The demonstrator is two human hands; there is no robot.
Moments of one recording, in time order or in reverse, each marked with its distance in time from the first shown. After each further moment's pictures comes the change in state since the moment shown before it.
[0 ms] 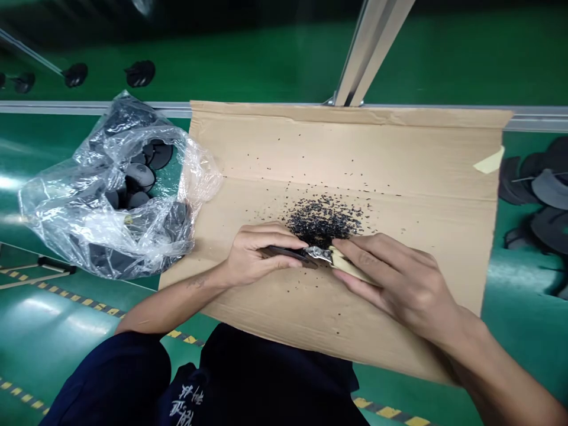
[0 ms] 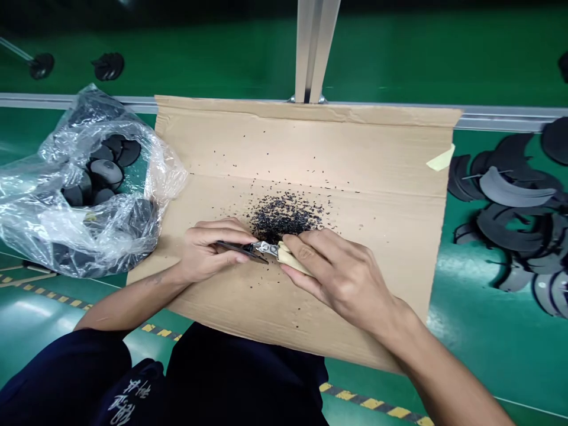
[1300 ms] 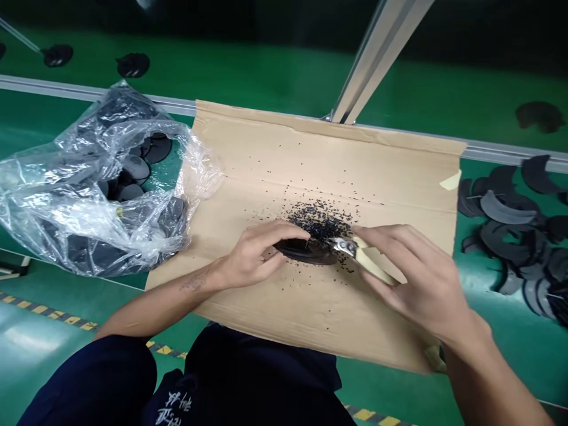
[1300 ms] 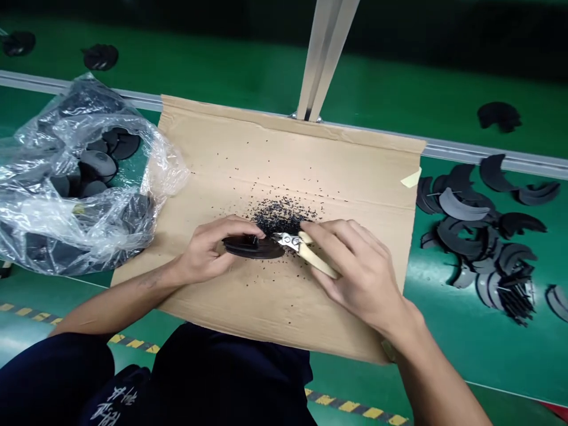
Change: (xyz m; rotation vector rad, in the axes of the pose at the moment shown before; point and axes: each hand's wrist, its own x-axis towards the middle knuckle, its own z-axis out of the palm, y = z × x) left_hand -0.005 0.002 -0.001 0.144 -0.037 0.074; right_hand 0.006 0.001 -0.028 -0.115 -0.051 0.077
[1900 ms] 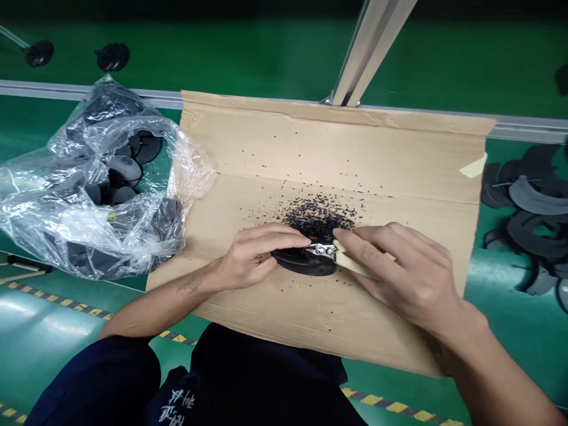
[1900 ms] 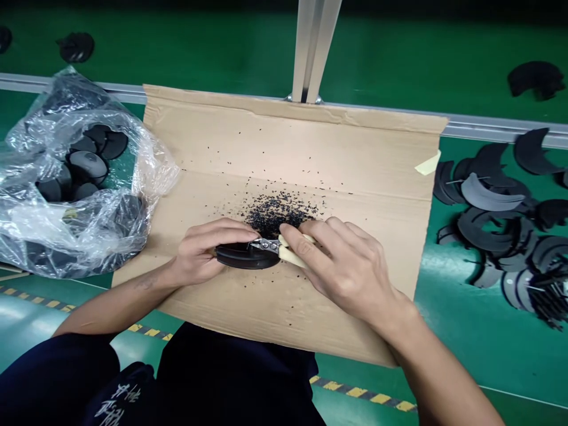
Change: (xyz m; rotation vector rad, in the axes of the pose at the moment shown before) left_hand 0.000 -0.002 -0.001 -0.026 -0.056 0.024; right_hand 0.001 0.007 0.018 -0.125 -0.006 -0.106
